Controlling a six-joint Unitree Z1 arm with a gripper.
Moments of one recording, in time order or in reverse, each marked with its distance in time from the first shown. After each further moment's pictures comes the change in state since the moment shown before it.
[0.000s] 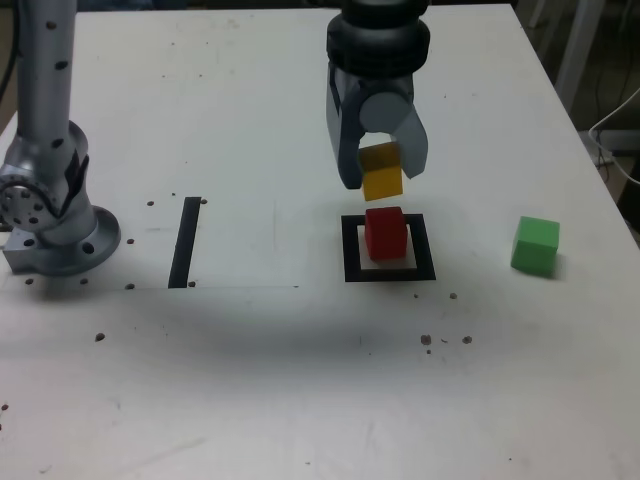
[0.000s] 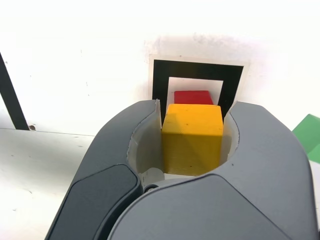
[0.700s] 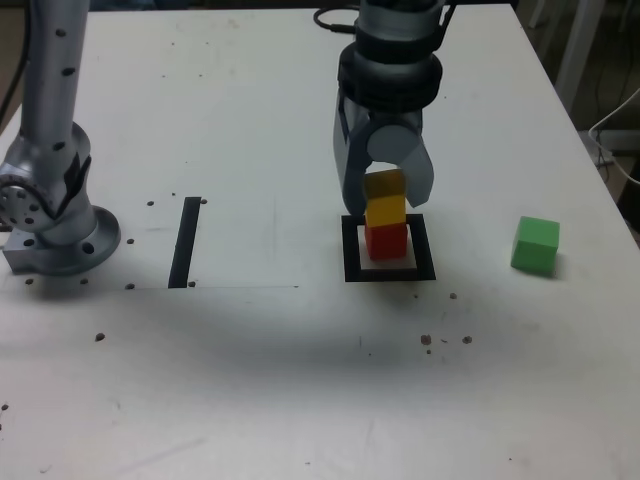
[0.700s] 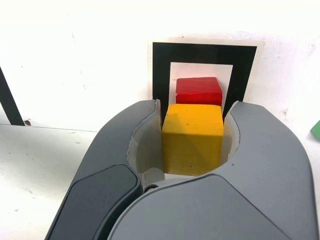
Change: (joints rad) arm -0.057 0.060 -0.015 -0.006 0.001 -0.035
